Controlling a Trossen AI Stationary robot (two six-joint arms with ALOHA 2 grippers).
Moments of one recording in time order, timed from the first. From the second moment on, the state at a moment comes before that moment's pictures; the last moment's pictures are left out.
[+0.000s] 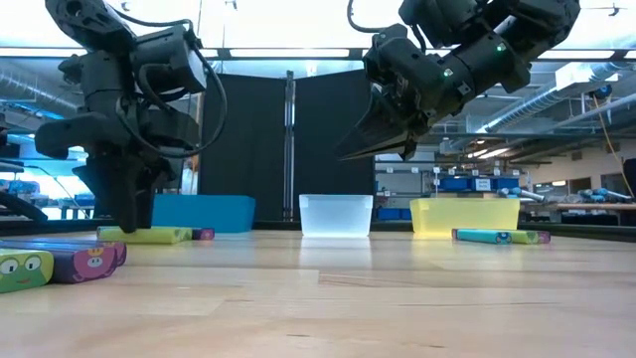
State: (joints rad) left arm 0.01 1.30 0.57 -0.49 0.06 -0.12; right arm 0.09 1.64 0.77 0.32 0.13 0.29
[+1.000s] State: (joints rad) left arm -0.10 1.32 0.57 -0.49 -0.02 -0.37; right arm 0.09 1.64 0.77 0.32 0.13 0.27
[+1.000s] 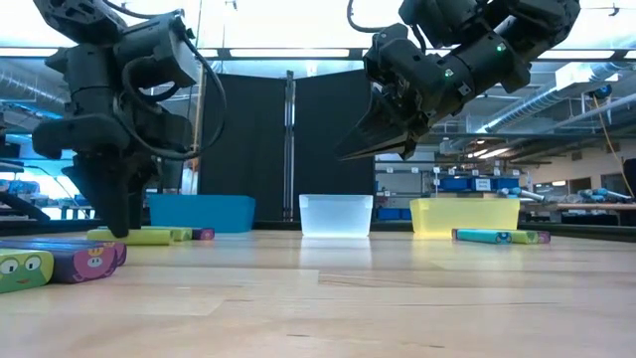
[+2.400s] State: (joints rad) left arm -0.12 1.42 0.80 -0.60 0.00 -0.25; right arm 0.09 1.64 0.77 0.30 0.13 0.23
